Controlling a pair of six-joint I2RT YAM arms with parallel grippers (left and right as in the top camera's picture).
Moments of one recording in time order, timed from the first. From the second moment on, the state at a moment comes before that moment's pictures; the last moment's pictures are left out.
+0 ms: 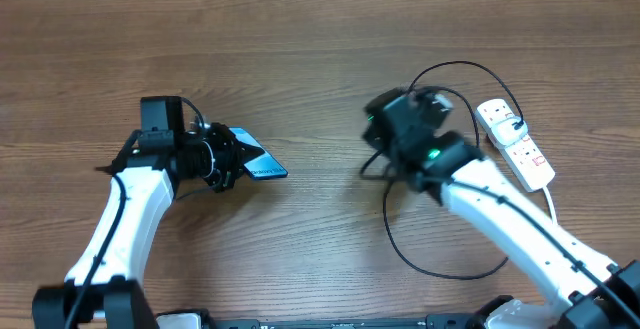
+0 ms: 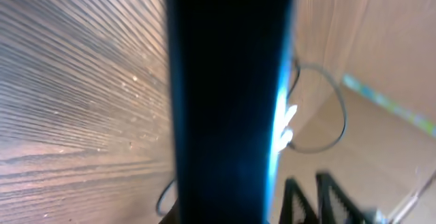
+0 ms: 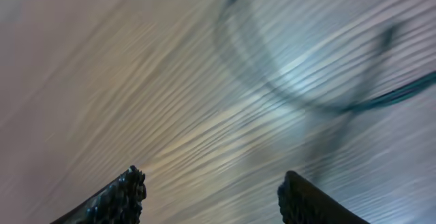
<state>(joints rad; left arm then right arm) 0.05 1.46 0.89 -0.58 0.78 -1.01 0.55 1.48 1.11 -0.68 0.29 1.15</state>
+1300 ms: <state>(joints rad) 0.02 1.67 0.89 -0.45 1.10 -0.89 0.20 1.83 1.11 -0.63 0.16 1.01</state>
